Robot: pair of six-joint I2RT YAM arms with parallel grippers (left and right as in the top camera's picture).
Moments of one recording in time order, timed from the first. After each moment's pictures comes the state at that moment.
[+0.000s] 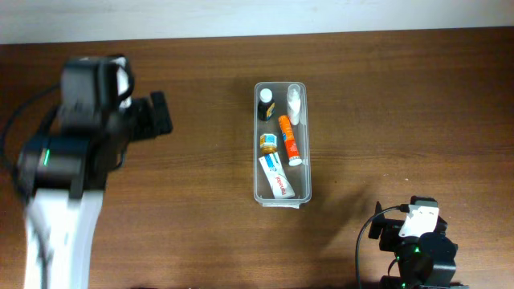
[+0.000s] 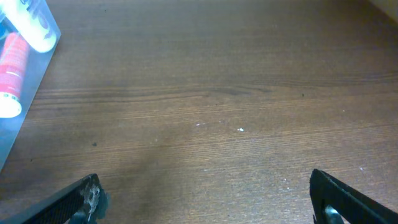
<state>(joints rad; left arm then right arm) -0.10 1.32 1.64 -1.14 -0.10 -0.21 -0.14 0.01 0.28 -0.78 0.06 -0.05</state>
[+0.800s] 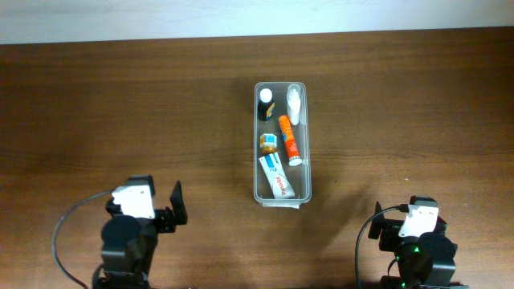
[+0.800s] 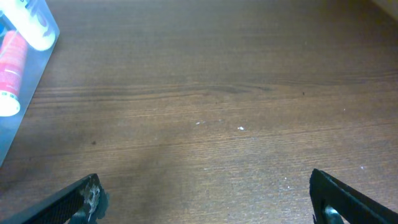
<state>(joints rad) -0.10 0.38 0.36 -0.40 -0.06 -0.11 -0.14 0.01 0.28 -0.78 0.06 -0.05</state>
